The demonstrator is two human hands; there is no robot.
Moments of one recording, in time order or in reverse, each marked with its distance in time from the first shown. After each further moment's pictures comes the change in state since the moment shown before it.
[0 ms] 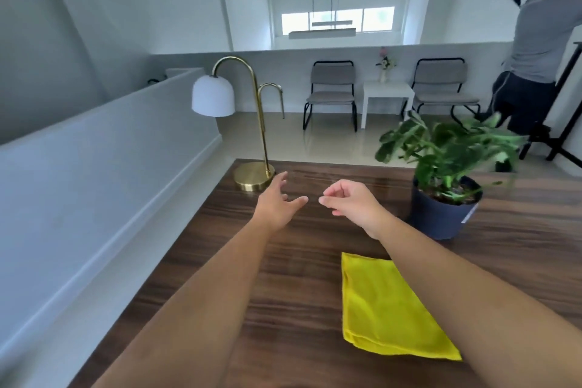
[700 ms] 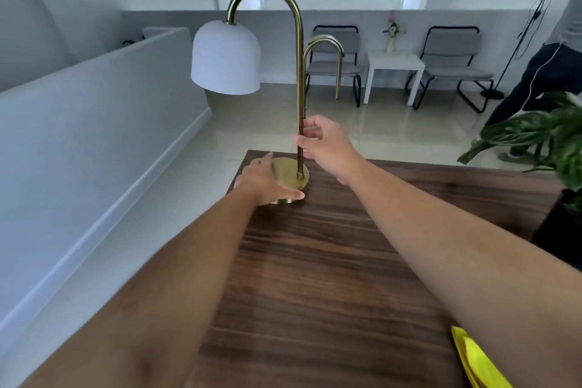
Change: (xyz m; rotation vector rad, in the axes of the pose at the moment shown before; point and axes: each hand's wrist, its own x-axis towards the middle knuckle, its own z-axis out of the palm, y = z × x) left_hand 0.200 -0.109 -0.070 0.579 -0.140 -0.058; right_hand 0.198 -0.055 0.122 -0.052 0.037 -0.131
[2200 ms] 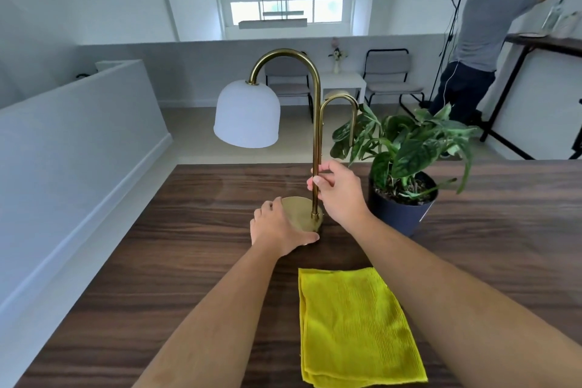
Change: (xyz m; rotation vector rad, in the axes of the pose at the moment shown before) left_hand -0.154 0.181 0.110 0.016 0.035 0.058; right_hand -0.172 0.058 -0.164 -0.038 0.305 0.041
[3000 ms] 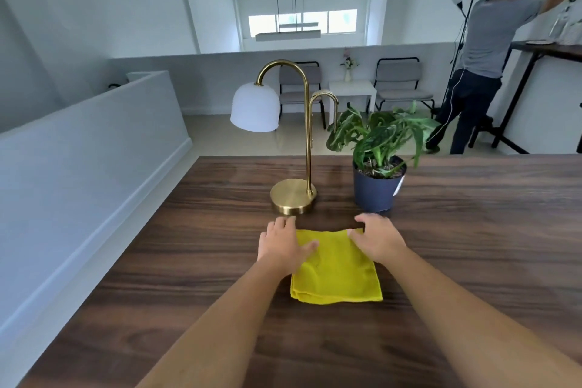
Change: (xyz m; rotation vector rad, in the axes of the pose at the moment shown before) left_hand -0.126 0.005 0.009 0.111 -0.008 0.106; right_hand -0.109 0.063 -0.077 -0.687 -0.258 0.171
